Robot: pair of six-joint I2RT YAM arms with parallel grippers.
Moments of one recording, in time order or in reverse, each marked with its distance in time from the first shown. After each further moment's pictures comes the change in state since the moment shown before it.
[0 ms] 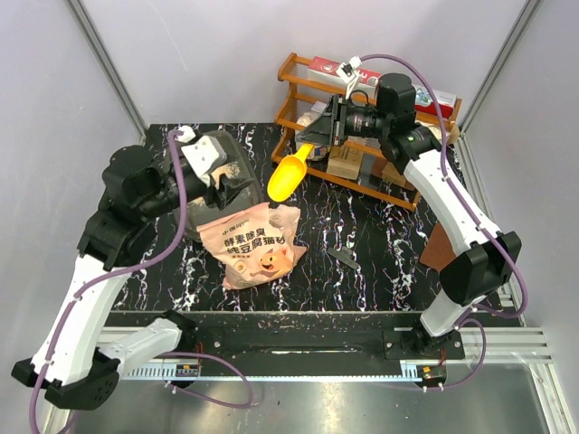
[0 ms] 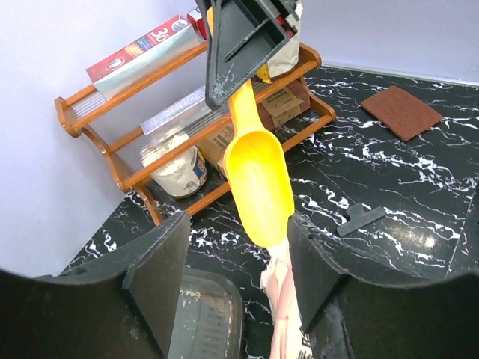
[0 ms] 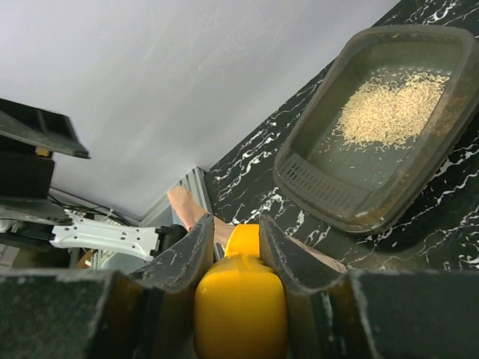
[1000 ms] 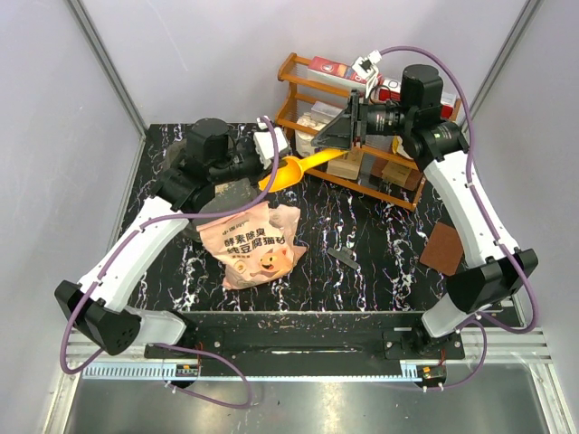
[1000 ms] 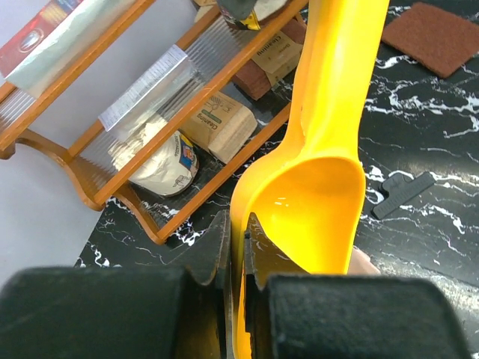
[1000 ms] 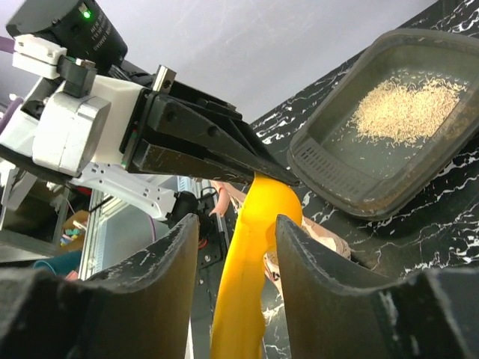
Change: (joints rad) left arm -0.082 0.351 0.017 0.158 -0.028 0.158; right arm -0.054 -0.066 0.080 -0.165 -0.145 -0.127
